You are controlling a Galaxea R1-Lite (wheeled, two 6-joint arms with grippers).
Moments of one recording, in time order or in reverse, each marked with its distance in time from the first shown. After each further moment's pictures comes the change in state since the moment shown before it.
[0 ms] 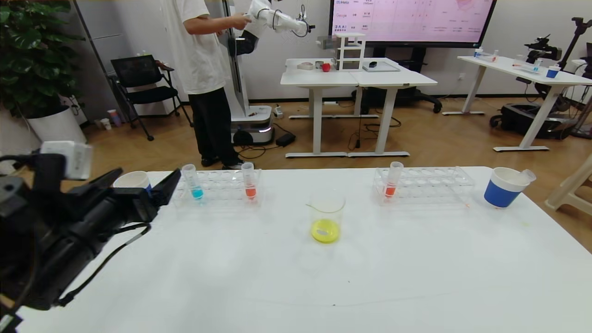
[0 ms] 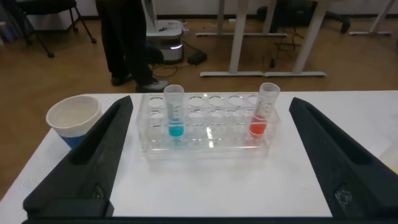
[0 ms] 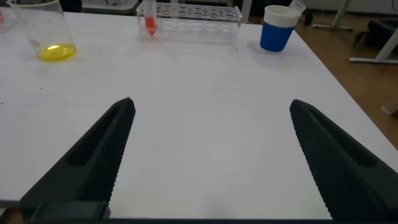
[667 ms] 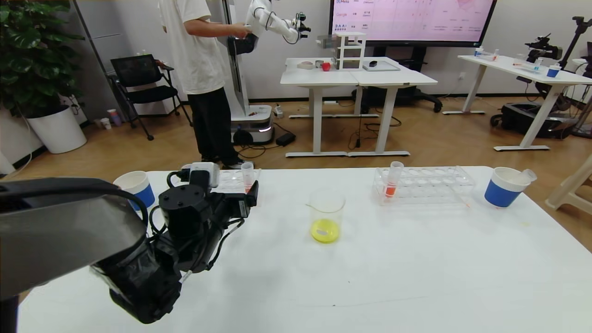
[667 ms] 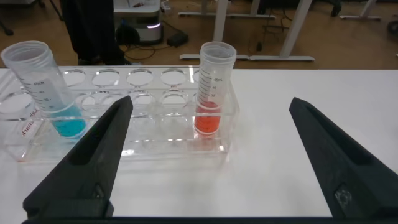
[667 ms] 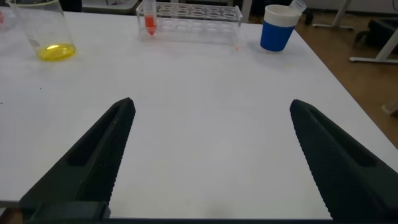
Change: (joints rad) left arm -0.203 0.573 -0.297 -0.214 0.165 -0.050; right arm 0.000 0.000 0.000 0.000 0.000 0.000
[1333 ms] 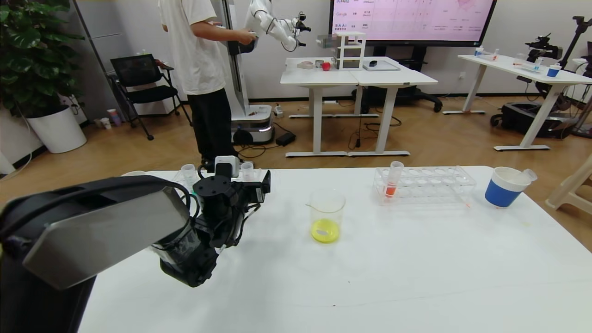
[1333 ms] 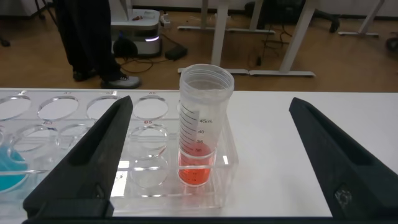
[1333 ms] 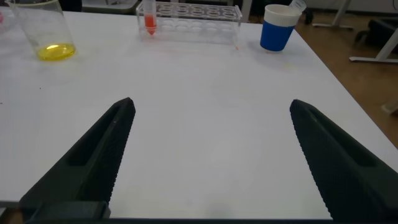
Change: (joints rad) left arm 0.022 0.190 -0.294 0.035 -0.008 0.010; right arm 0.000 0.000 0.000 0.000 0.000 0.000
